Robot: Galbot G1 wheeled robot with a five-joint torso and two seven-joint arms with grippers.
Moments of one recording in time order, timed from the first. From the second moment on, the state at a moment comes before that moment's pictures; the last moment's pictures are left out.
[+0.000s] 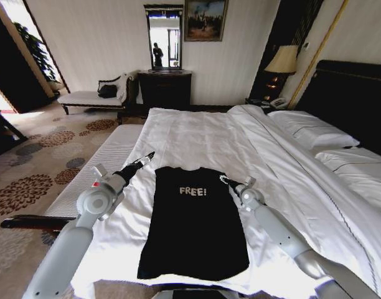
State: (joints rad) left arm 1.00 -0.97 -0.44 -2.07 -1.35 0.40 -0.29; right arm -0.68 0.98 0.04 1.26 1.25 -0.21 0.19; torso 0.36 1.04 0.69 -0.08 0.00
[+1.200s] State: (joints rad) left arm 0.86 -1.04 -0.39 -1.72 -1.35 0.40 -0.28; right arm -0.64 0.99 0.04 1.20 1.22 -0.16 0.15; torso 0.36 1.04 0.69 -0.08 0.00
